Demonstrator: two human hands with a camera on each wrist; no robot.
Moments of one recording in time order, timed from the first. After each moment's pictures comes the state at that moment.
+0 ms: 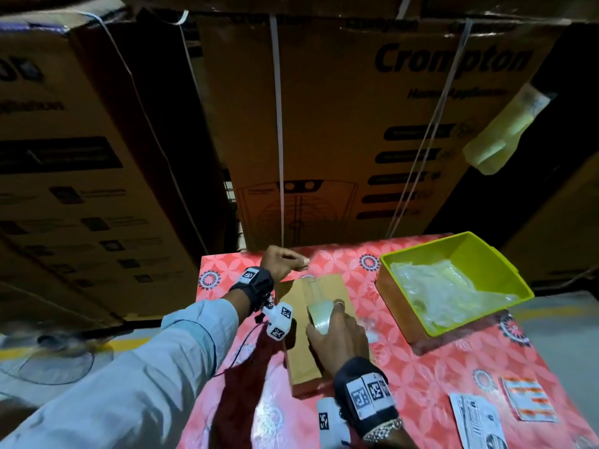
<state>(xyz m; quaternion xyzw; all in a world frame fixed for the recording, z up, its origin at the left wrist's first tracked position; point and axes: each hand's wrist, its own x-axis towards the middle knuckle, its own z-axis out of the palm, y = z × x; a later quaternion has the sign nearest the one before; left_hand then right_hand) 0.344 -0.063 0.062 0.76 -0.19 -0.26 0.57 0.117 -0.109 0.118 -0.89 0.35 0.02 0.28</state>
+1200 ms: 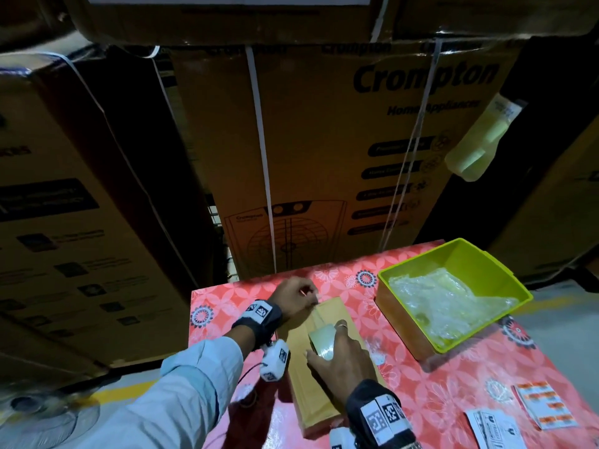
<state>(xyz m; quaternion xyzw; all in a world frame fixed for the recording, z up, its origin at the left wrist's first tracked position) 0.350 -0.088 0.047 0.81 -0.39 -0.28 0.34 0.135 -0.118 0.099 -0.87 0.37 0.03 0.33</state>
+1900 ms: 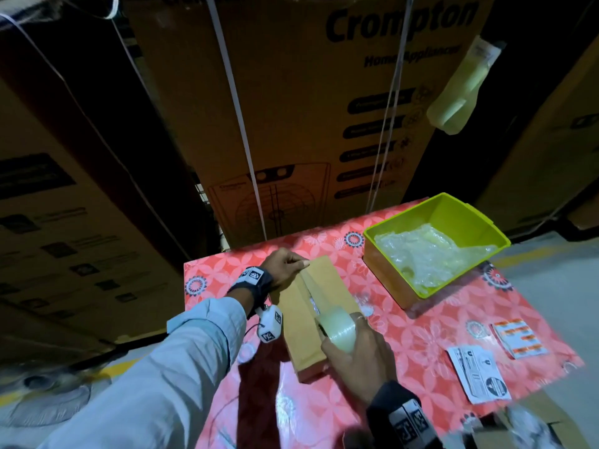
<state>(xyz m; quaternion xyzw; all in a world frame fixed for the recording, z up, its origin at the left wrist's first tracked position) 0.345 -0.081 0.021 0.79 -0.40 -0.31 0.35 0.047 -0.095 0.118 -0.83 0.40 -0.04 0.38</state>
